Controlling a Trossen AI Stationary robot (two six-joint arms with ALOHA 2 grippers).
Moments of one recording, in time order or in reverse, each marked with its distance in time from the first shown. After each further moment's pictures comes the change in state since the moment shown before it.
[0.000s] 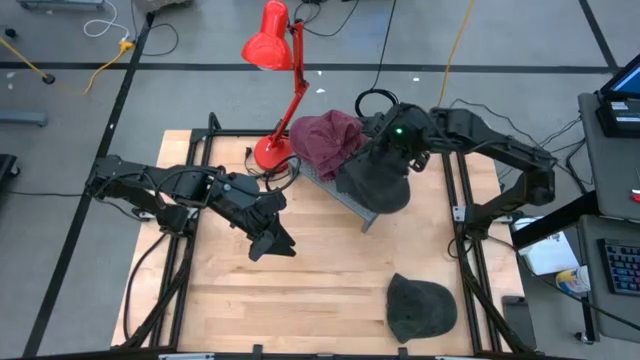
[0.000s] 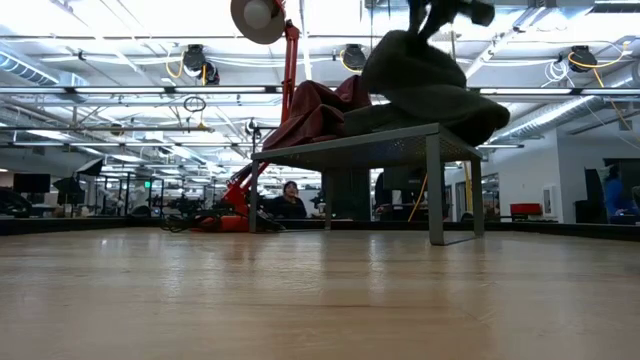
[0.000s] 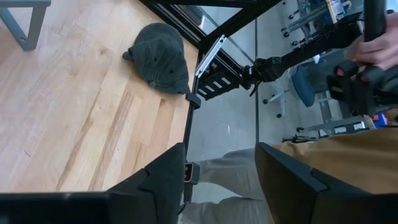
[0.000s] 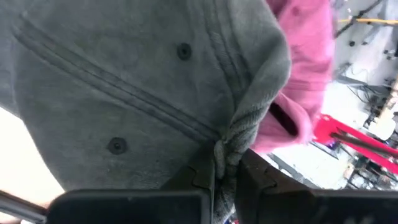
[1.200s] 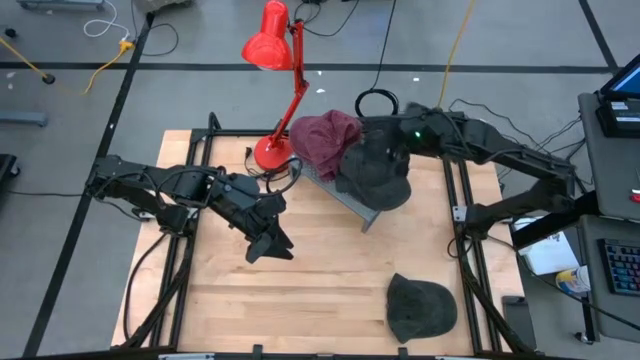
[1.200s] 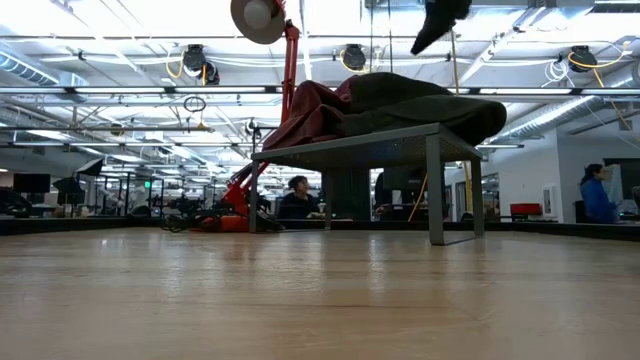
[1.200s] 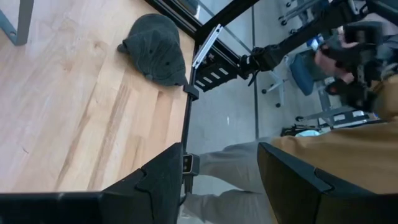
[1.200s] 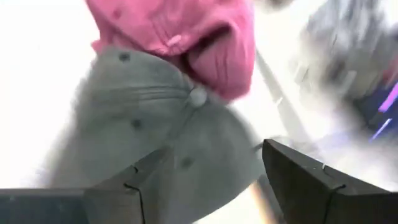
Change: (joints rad) left arm 0.000 0.000 0.000 -0.016 0.037 0.031; right arm -0.018 -0.180 -0.247 0.245 0.069 1.239
